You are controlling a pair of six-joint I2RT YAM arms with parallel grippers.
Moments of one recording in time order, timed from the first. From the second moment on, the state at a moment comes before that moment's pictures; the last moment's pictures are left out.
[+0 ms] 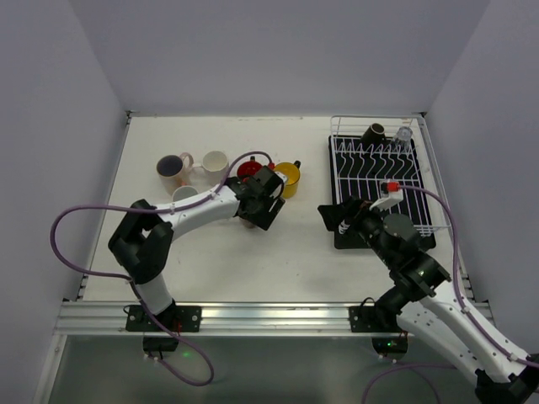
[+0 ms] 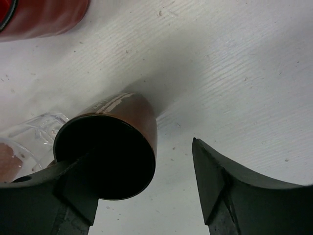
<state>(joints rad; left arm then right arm) -0.79 1.74 1.24 -0.64 -0.18 -0.18 0.63 0.53 0.55 -0.22 0.16 0.69</state>
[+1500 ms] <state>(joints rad) -0.72 0.61 0.72 -0.32 0.01 -0.18 0.01 2.09 1.80 -0.43 0.26 0.41</state>
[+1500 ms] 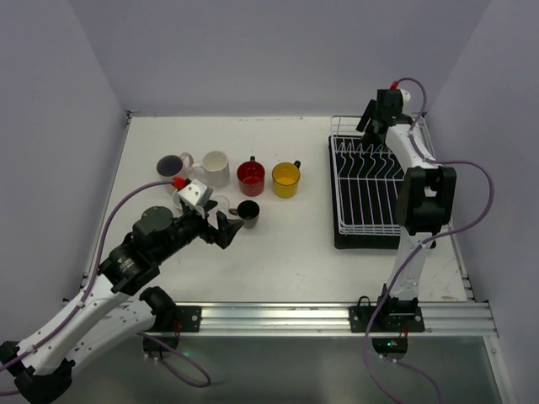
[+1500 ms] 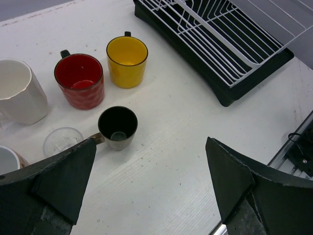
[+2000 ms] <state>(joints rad) -0.69 0.63 0.72 -0.31 0.03 -0.18 0.01 2.13 1.84 -0.43 0.30 0.41</state>
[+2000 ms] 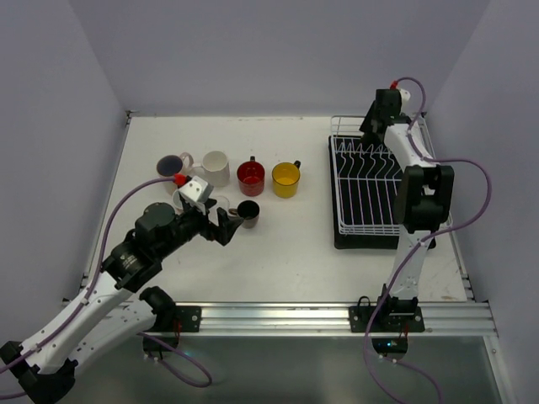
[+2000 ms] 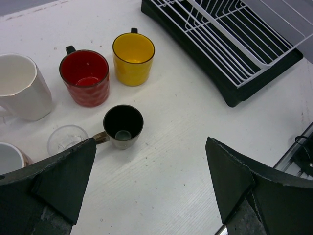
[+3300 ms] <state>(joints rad) -0.68 1.10 0.61 0.43 0.52 -0.75 0.36 0.69 0.49 0.19 -0.28 0.88</state>
